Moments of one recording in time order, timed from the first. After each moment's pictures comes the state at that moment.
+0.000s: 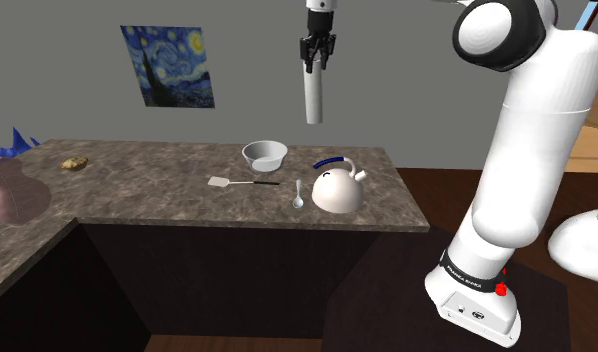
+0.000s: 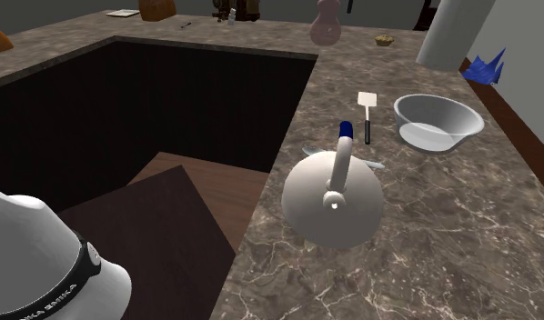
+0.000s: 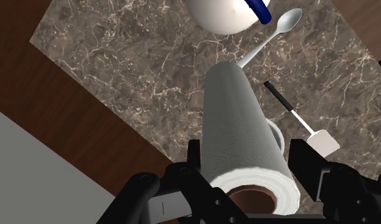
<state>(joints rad) -0.01 0.15 -0.18 -1.33 -0.03 1.59 -0.10</state>
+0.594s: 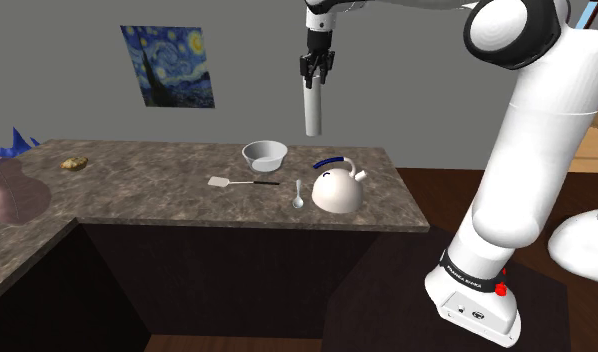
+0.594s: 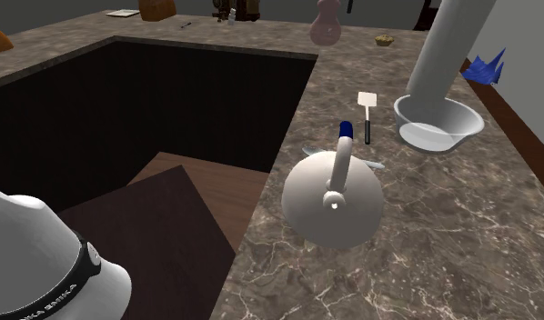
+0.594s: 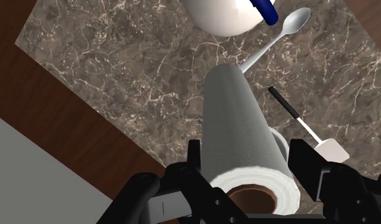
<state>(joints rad) 0.00 0.10 -0.18 -1.52 -0.04 1.73 -0.09</state>
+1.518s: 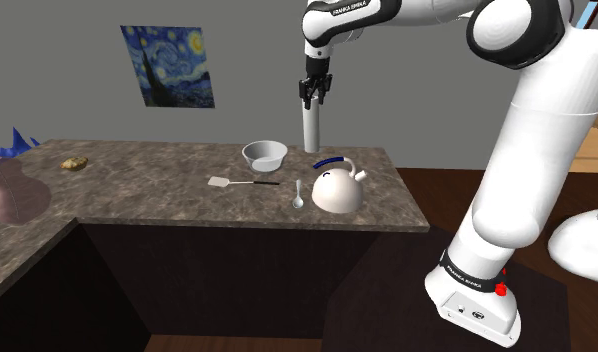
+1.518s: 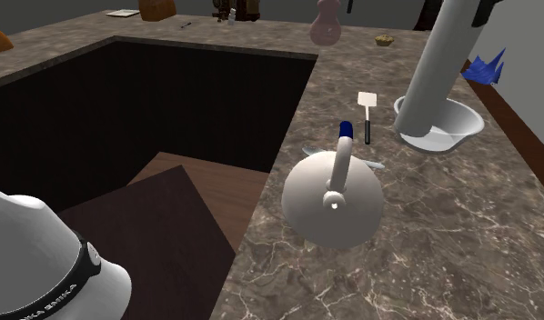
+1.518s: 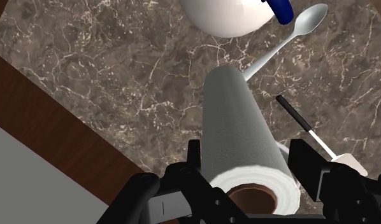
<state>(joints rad) 0.00 0.09 -0.17 -1.72 -0.05 1.92 -0.07</state>
